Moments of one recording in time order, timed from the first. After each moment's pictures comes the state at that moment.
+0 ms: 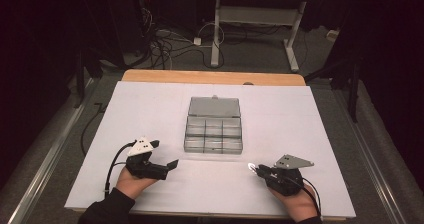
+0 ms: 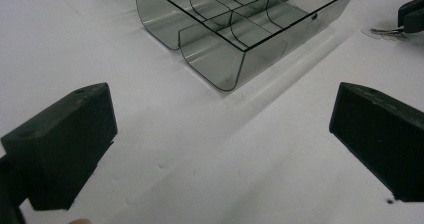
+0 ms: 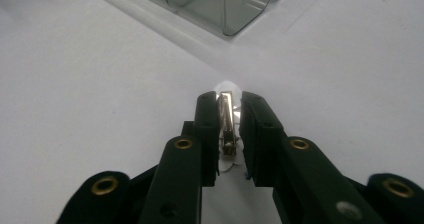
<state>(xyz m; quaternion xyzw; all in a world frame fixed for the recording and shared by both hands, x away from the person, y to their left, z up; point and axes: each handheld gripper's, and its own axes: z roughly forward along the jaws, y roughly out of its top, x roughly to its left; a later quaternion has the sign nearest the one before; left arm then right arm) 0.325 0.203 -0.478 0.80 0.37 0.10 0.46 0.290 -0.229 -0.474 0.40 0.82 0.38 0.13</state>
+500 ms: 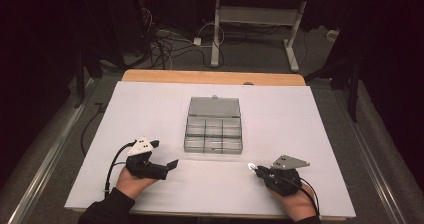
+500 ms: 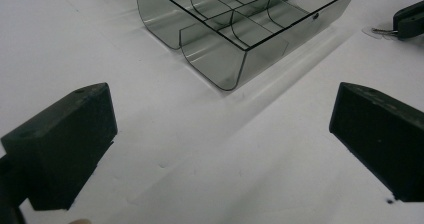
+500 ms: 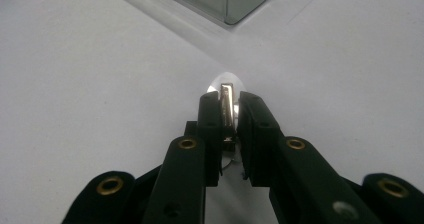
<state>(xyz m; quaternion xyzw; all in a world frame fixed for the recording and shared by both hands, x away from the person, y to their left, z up) 0.325 0.203 -0.479 0.80 0.37 0.10 0.46 0.291 -0.225 -0.479 0.39 0.83 0.37 0.14</state>
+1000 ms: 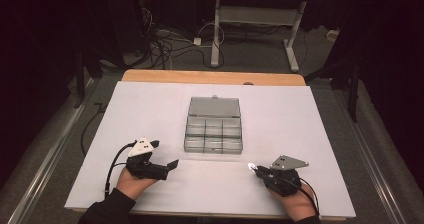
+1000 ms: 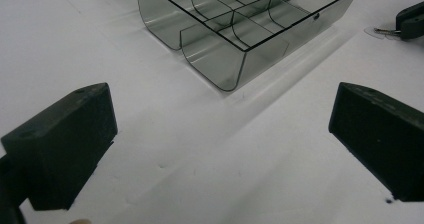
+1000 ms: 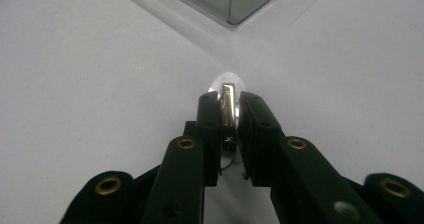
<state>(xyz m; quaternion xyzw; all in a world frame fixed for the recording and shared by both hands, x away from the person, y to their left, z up) 0.323 0.201 -0.478 0.80 0.37 0.11 0.46 0.291 -0.224 -0.479 0.38 0.84 0.36 0.15</state>
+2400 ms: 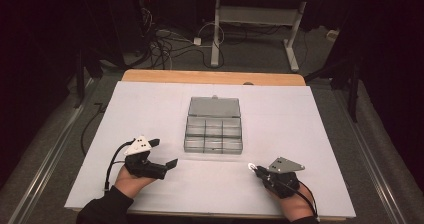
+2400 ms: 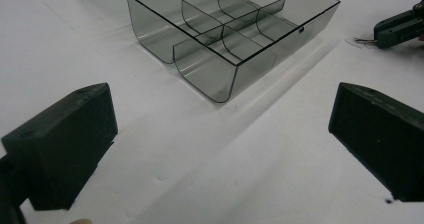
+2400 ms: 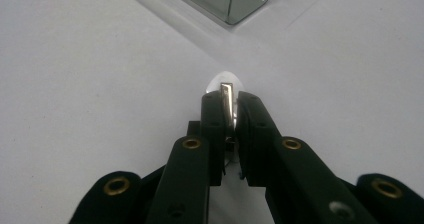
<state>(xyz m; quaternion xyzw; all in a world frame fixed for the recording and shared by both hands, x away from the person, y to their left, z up) 0.327 0.206 -0.475 0.80 0.35 0.10 0.48 0.286 -0.217 -0.479 0.37 0.84 0.34 0.18</state>
